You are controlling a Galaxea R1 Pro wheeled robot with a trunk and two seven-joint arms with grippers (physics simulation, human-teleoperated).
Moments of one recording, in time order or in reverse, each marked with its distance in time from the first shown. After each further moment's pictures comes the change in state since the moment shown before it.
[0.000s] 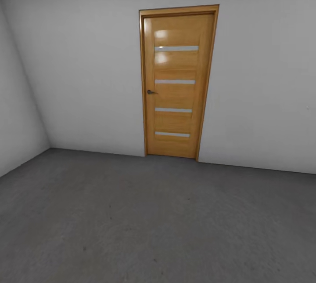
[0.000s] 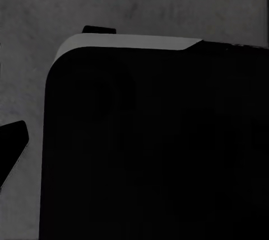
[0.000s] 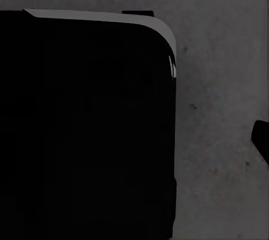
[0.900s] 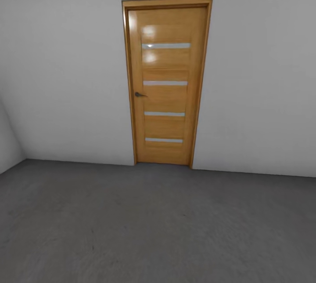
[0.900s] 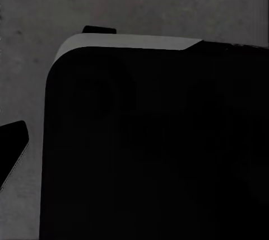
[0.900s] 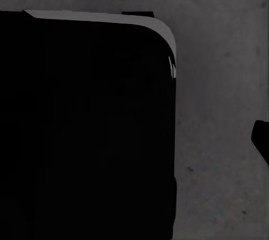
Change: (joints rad) left arm 0.000 0.001 0.000 0.000 0.000 0.000 -0.001; right arm 0.000 0.000 -0.001 0.000 -0.001 -0.002 0.000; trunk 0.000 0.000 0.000
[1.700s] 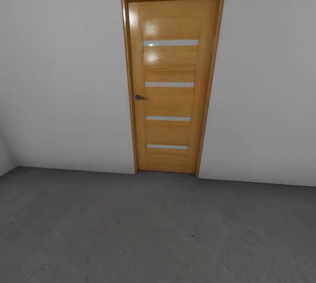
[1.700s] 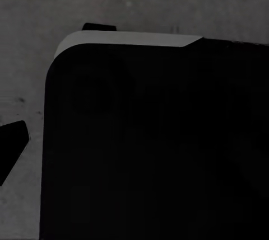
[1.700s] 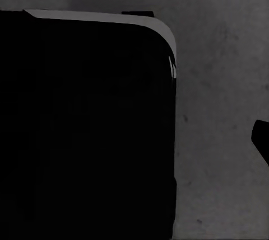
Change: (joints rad) left arm 0.000 0.000 0.000 0.003 0.000 0.004 0.000; right arm 0.000 0.000 0.001 0.000 0.001 0.000 0.000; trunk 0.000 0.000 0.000
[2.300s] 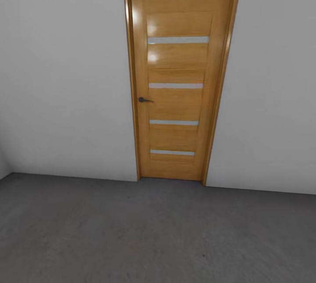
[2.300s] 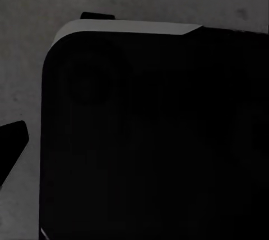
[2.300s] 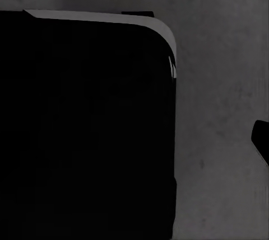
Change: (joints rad) left arm 0.000 -0.001 -0.001 0.000 0.000 0.031 -0.001; right arm 0.000 0.000 0.000 0.000 0.000 0.000 0.000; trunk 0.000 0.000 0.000
